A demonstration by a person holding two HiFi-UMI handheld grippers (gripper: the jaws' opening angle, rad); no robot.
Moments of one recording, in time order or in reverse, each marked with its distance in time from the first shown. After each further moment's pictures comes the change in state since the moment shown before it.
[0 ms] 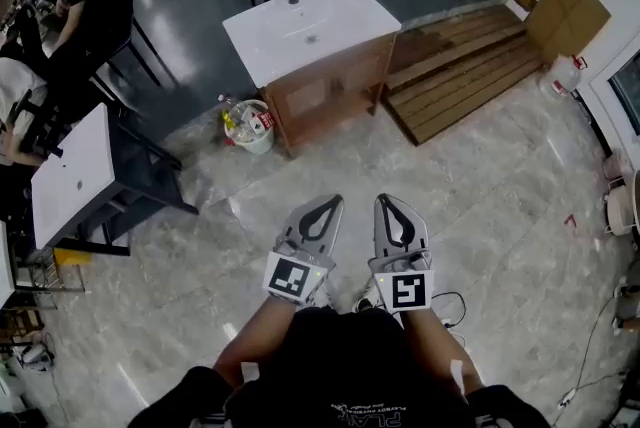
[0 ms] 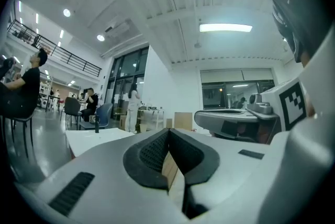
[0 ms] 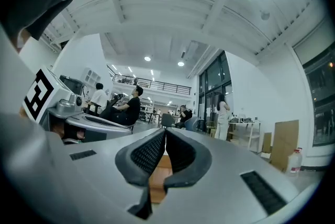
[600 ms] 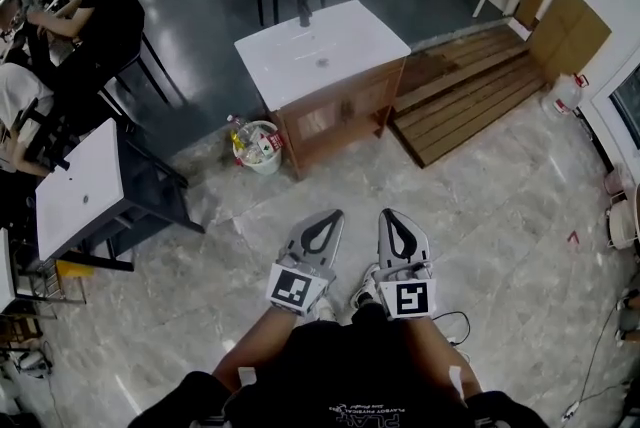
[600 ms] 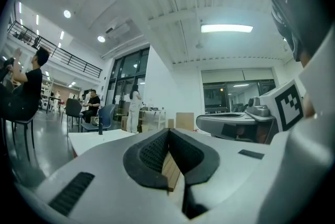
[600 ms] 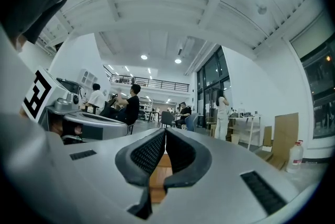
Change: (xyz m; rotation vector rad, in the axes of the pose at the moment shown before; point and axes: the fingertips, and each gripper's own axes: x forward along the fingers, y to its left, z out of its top) left arm -0.007 0.041 0.000 0.008 0.003 0.013; right arm 0.030 0.013 -0.014 0.034 0.036 -0.007
